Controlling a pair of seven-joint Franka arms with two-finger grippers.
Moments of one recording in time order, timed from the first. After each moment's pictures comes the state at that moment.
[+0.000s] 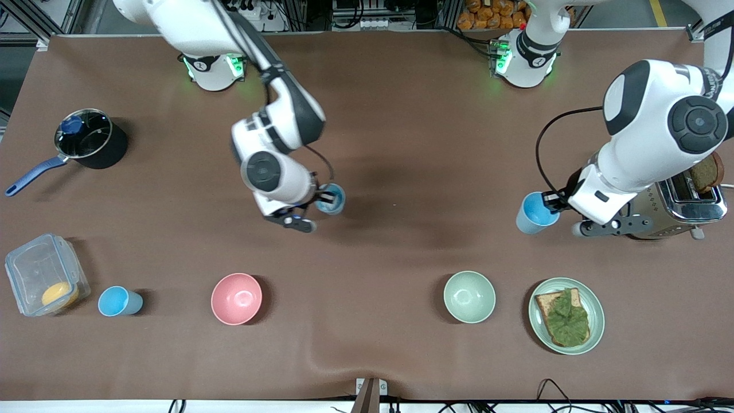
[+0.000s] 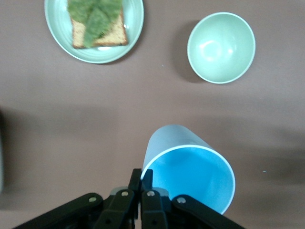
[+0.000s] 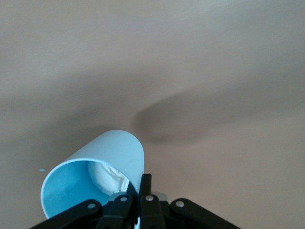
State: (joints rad) left arm -0.01 0.22 -0.24 -1.69 -0.01 1.88 -0.34; right arm 0.66 0.57 -0.04 -1.63 0.28 2.08 0.81
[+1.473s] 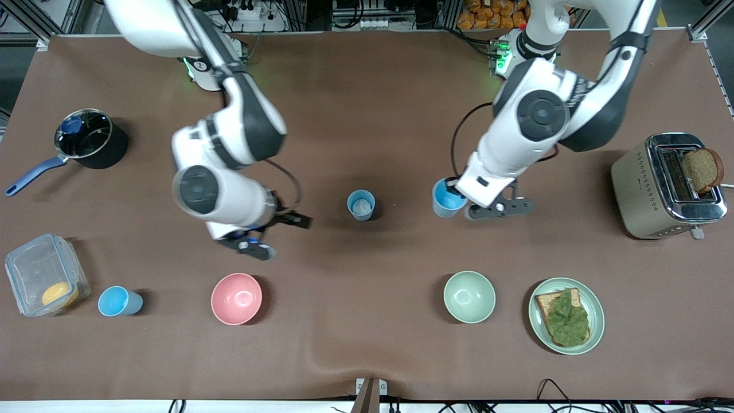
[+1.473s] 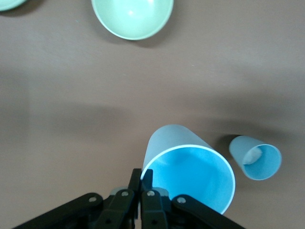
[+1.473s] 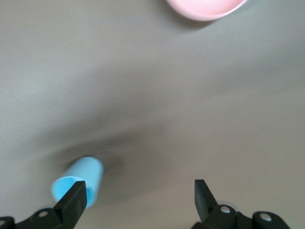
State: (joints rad) left arm -0.29 0.30 -0.27 -1.69 -0.02 1.97 -0.69; right arm 0.46 0.53 -0.10 -1.38 0.23 1.74 0.63
